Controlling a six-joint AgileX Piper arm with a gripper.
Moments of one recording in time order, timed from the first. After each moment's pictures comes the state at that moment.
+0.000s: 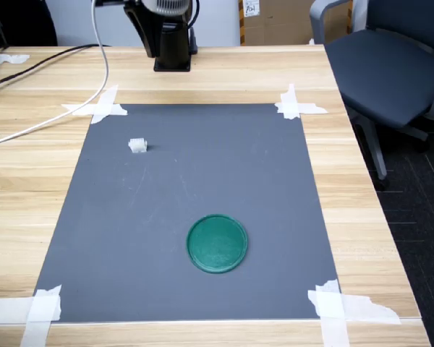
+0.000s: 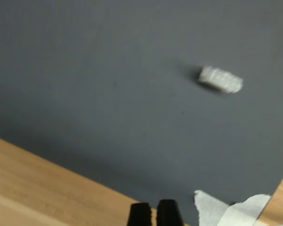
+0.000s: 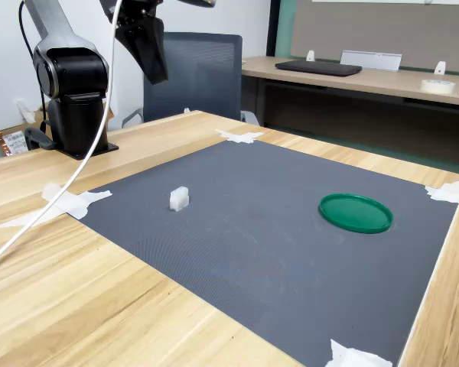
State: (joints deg) arm -5.9 51.2 -39.9 6.6 57.7 -42.7
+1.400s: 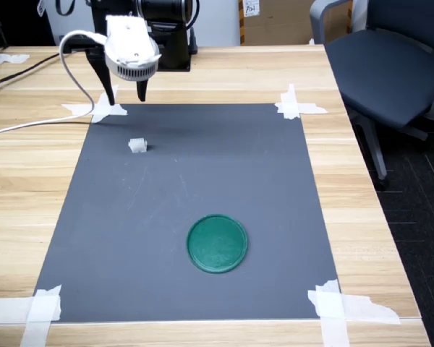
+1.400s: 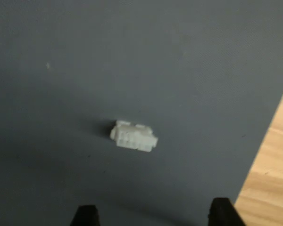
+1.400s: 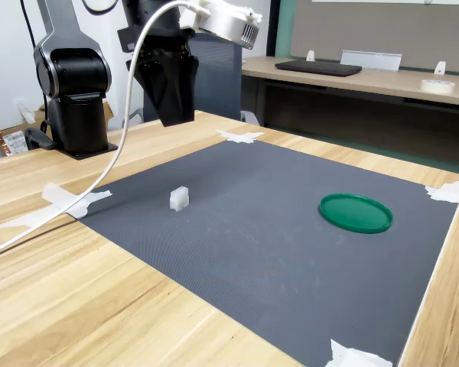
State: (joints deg) arm -5.9 70.1 -47.6 -0.7 47.8 -31.5
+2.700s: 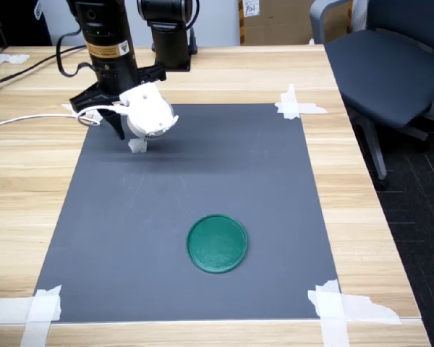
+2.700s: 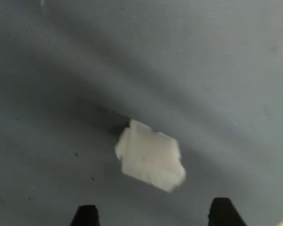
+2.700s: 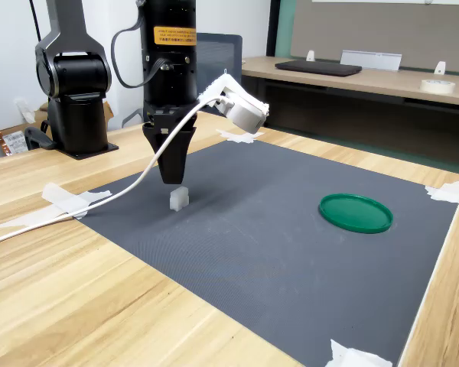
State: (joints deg) arm -5.9 88.4 -52.1 -3.3 50.8 -44.8
